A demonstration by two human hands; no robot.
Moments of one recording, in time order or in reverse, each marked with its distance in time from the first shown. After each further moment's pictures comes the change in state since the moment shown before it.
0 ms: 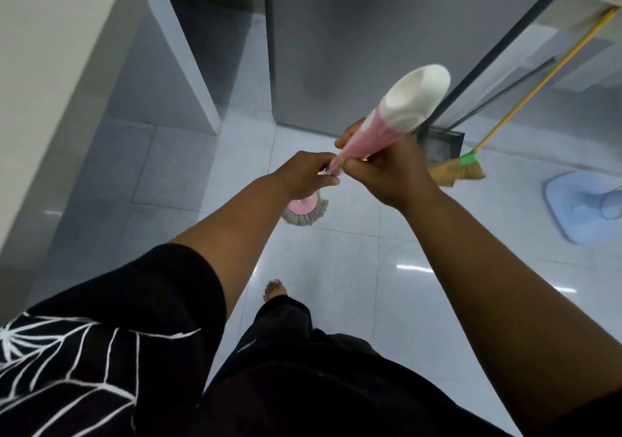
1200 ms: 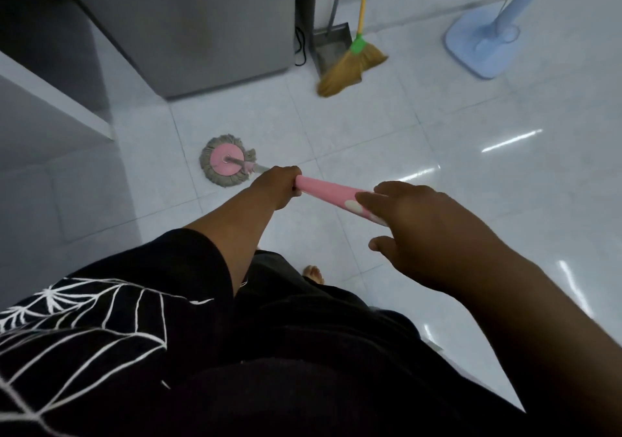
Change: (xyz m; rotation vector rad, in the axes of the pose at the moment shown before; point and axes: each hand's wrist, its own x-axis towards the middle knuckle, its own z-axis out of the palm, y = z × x) left_hand -0.083 0.099 0.255 0.464 -0.390 0.092; right_hand -0.382 0.052 -0.099 -0.664 -0.208 0.246
